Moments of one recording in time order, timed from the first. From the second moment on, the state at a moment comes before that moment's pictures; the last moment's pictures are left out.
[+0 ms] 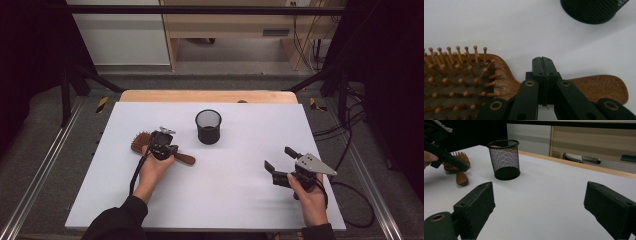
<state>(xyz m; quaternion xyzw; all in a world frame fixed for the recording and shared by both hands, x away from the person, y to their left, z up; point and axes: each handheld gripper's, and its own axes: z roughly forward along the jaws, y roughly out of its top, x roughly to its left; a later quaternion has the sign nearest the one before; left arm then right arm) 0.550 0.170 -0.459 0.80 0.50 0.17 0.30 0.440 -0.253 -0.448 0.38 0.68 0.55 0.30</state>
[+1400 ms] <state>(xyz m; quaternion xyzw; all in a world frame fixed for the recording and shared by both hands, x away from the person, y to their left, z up) 0.489 0.243 -0.465 0.78 0.51 0.17 0.31 0.440 -0.253 -0.448 0.38 0.68 0.55 0.29</state>
